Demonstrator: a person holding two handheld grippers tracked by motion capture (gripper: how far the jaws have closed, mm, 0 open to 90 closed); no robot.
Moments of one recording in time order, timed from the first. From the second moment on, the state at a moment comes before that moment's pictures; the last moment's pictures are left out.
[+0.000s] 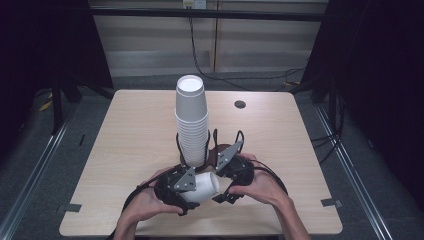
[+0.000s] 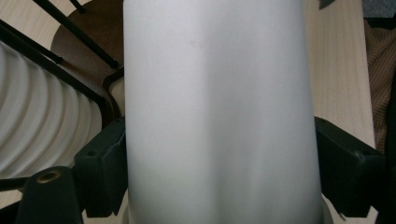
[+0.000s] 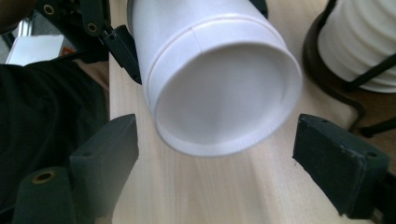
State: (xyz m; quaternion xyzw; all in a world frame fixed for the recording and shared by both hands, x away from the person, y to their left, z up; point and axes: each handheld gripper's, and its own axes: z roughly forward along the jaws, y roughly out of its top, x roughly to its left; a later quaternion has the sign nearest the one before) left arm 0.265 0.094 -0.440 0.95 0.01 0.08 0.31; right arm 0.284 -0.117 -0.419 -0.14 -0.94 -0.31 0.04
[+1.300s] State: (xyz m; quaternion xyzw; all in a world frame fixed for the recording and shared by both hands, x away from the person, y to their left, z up) left arm 0.262 0.088 -0.442 0.95 -0.03 0.06 0.31; right arm 0.285 -0.096 -0.423 -0.11 -0.95 -0.29 0.09
